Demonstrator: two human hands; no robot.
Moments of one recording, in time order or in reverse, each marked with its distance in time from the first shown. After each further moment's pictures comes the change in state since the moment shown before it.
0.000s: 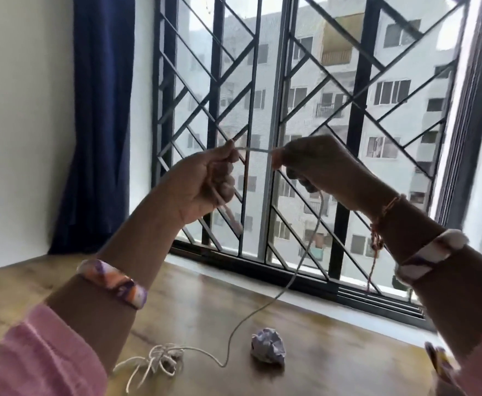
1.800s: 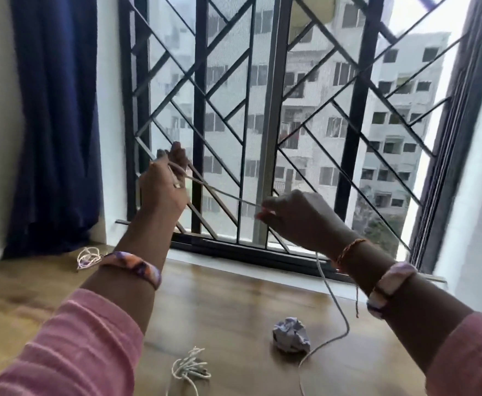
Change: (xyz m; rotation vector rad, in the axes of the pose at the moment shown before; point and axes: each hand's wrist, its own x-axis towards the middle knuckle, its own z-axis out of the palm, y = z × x) left_hand 0.074 -0.041 -0.143 -0.596 0.559 0.254; right_hand 0.016 0.078 0.121 -0.890 -0.013 -0.200
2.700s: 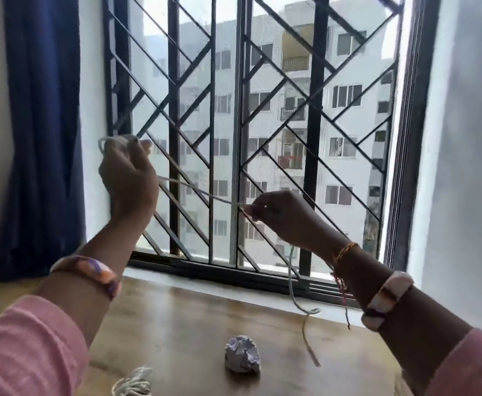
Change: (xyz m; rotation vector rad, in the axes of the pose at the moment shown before) left_hand -0.068 -0.028 0.072 0.936 -0.043 0.901; right_hand -0.052 0.068 -0.069 0.663 0.010 0.241
